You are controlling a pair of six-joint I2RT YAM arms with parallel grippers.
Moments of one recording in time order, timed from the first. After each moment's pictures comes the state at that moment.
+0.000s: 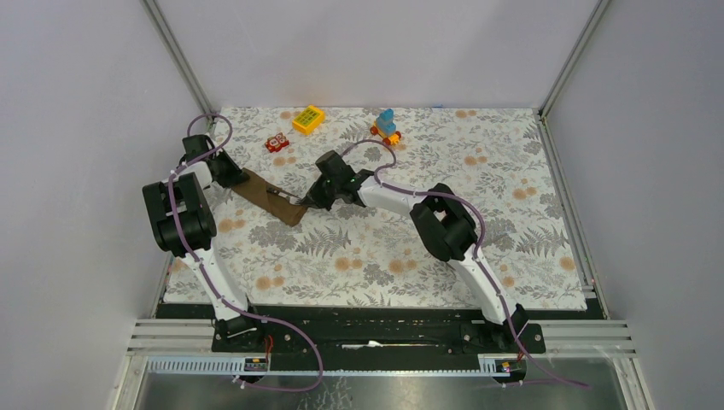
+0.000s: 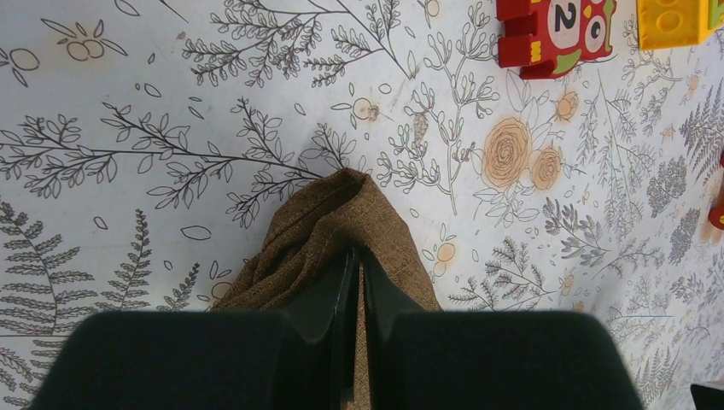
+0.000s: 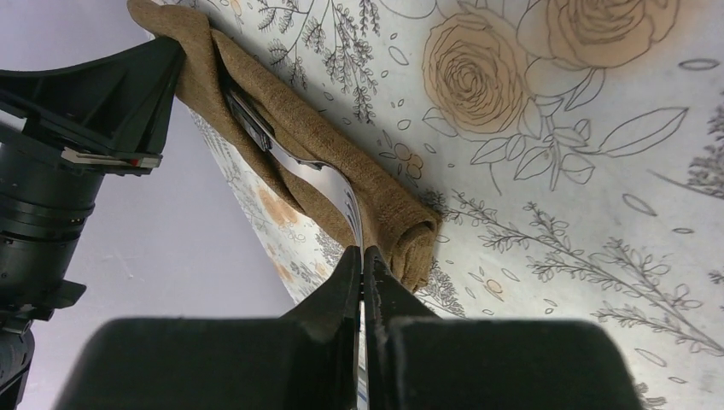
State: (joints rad) left arm 0.35 2.01 1.33 -0.20 0.39 -0.39; right arm 0.84 2.41 1.89 -0.23 -0.16 1.38
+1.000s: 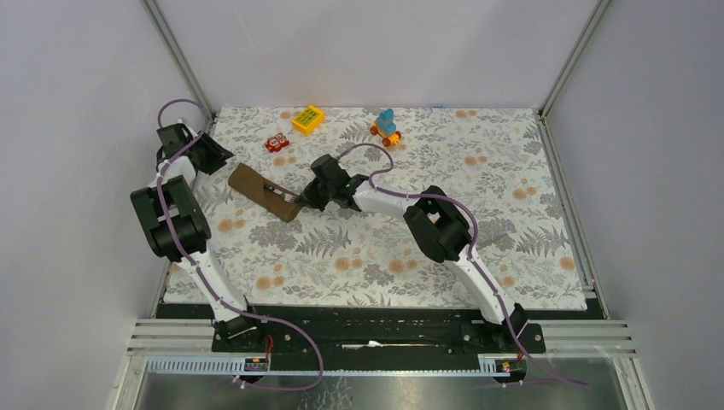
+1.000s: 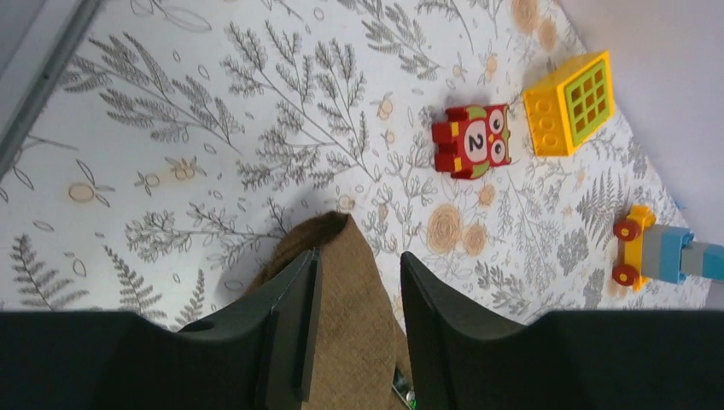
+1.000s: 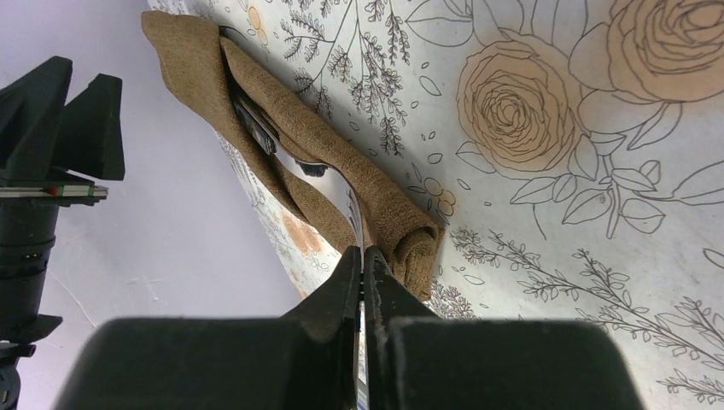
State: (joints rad) left arm 0.42 1.98 1.42 -0.18 0.42 -0.47; right arm 0.87 2.46 1.92 -0.15 -0.09 1.46
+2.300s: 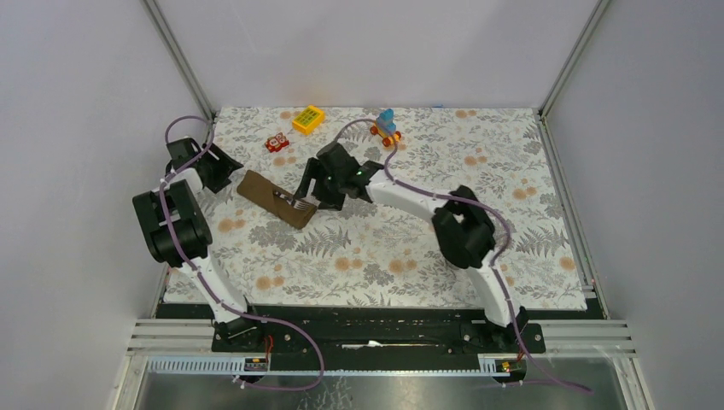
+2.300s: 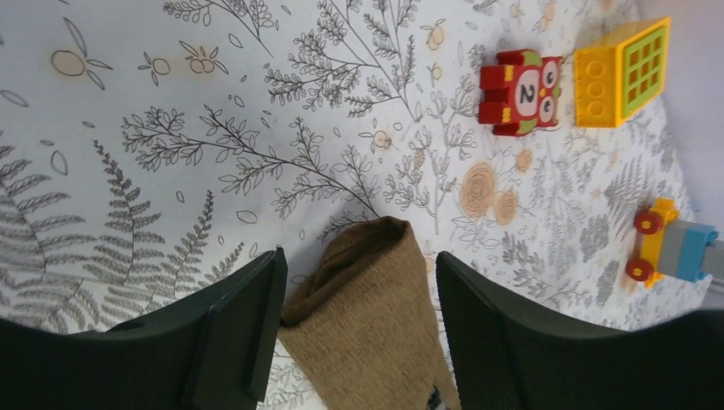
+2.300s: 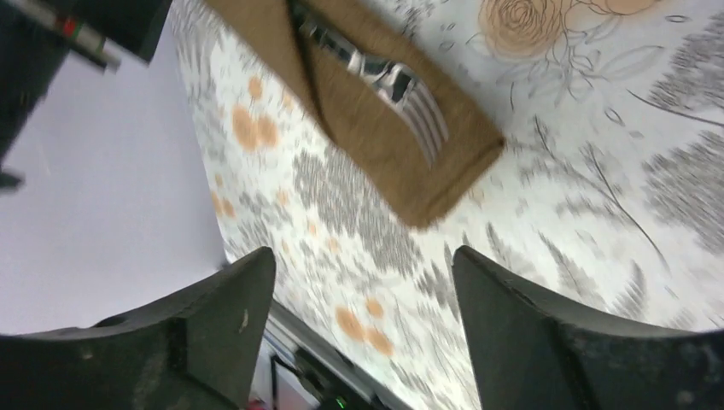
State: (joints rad) left arm 0.42 1.95 1.25 -0.10 0.40 -0.53; right arm 0.87 2.30 1.85 -0.31 -0.13 1.17
